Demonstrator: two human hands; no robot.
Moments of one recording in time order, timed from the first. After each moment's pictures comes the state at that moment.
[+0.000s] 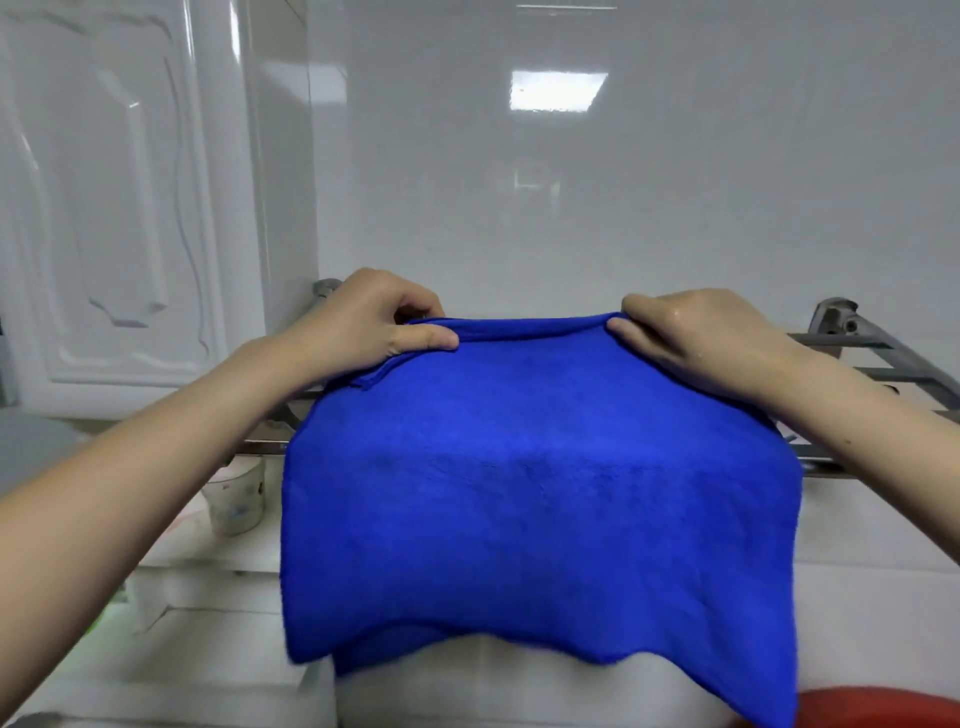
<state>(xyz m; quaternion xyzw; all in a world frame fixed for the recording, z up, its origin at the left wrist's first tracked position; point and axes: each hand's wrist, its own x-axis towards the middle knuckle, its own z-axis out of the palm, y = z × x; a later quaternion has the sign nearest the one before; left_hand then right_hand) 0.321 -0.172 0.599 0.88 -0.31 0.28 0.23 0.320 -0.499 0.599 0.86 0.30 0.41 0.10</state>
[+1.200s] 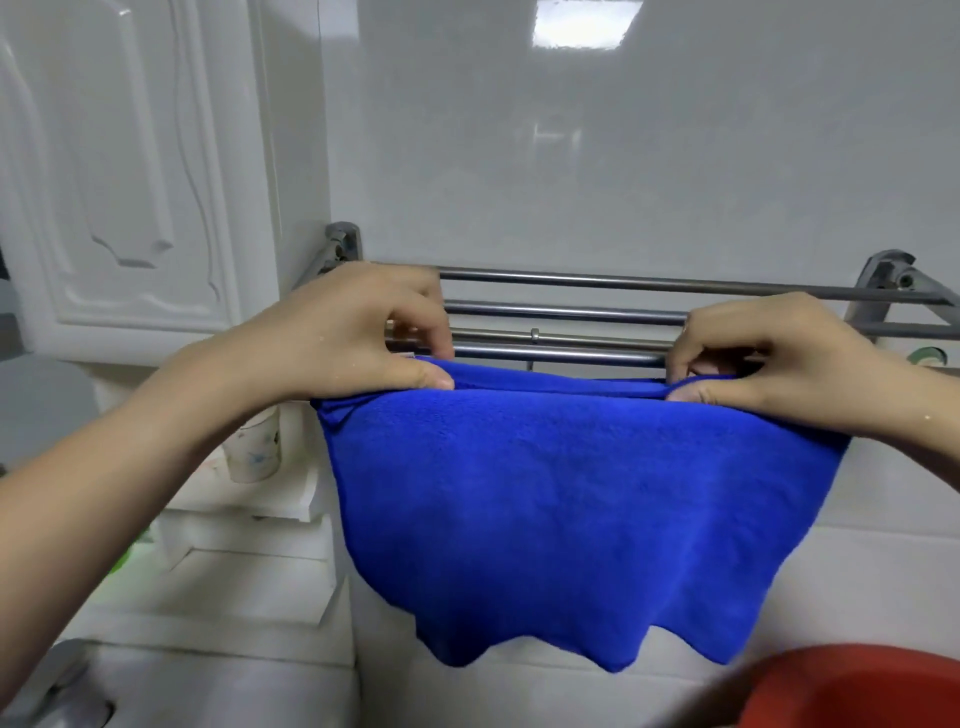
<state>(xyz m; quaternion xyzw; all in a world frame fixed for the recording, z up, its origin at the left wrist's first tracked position) 0.262 -0.161 0.572 0.88 -0.37 0.26 0.15 0.267 -0.505 0.569 0.84 0.46 0.22 -0.18</state>
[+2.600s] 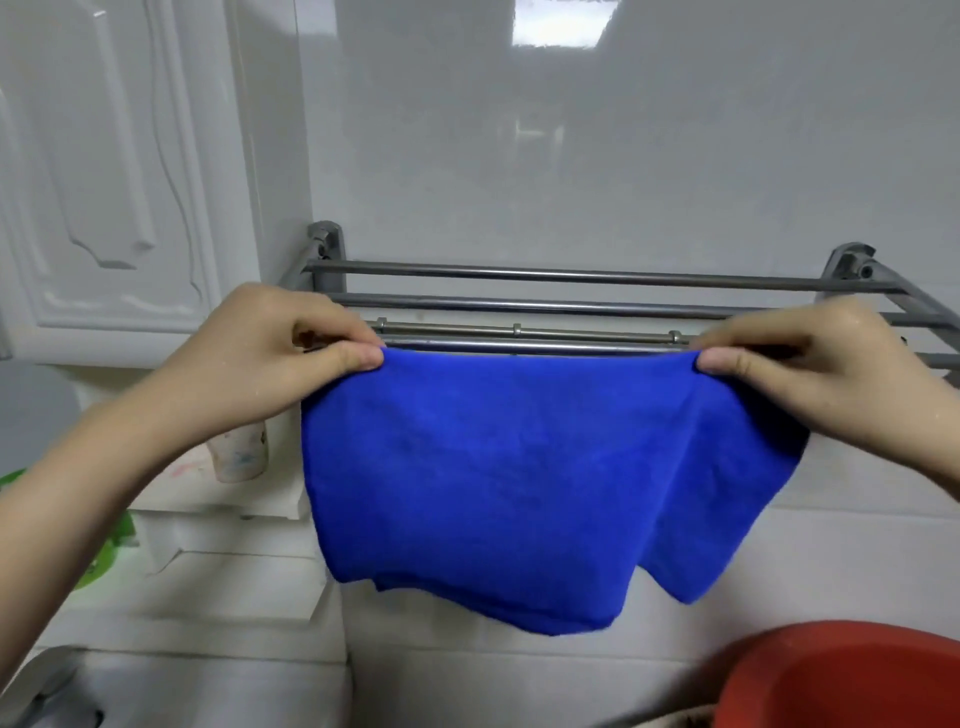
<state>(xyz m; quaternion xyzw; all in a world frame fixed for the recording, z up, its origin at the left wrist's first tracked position) 0.244 -0.134 0.546 0.86 -0.28 0.33 0.28 0.231 -0.520 0.555 0.87 0.31 0.32 -0.21</state>
